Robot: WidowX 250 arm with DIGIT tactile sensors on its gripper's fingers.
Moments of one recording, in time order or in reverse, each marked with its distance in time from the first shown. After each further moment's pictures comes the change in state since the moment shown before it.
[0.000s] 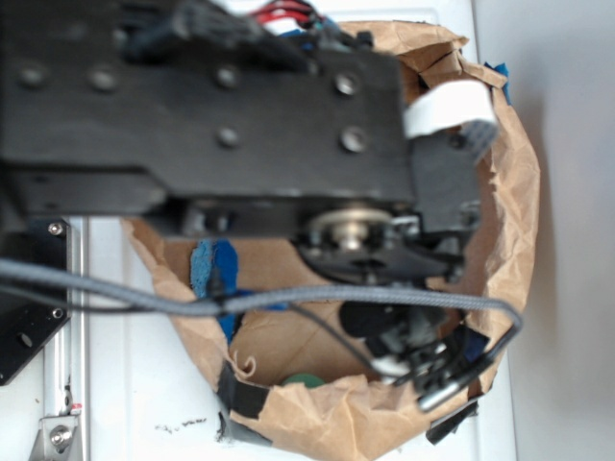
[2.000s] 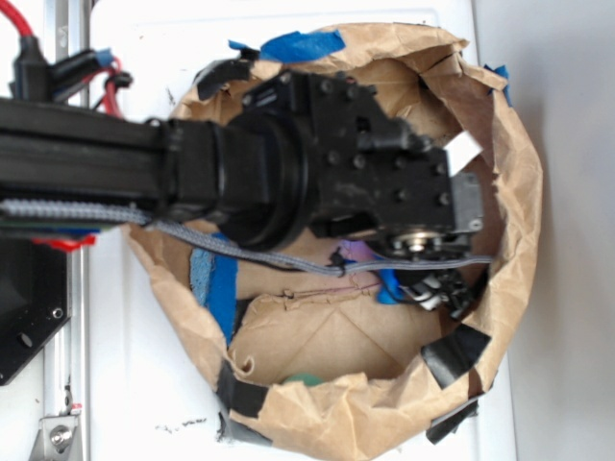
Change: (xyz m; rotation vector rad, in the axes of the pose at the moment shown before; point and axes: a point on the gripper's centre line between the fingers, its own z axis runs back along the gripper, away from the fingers) arm 0.028 0.032 -0.115 0.127 -0.024 0.268
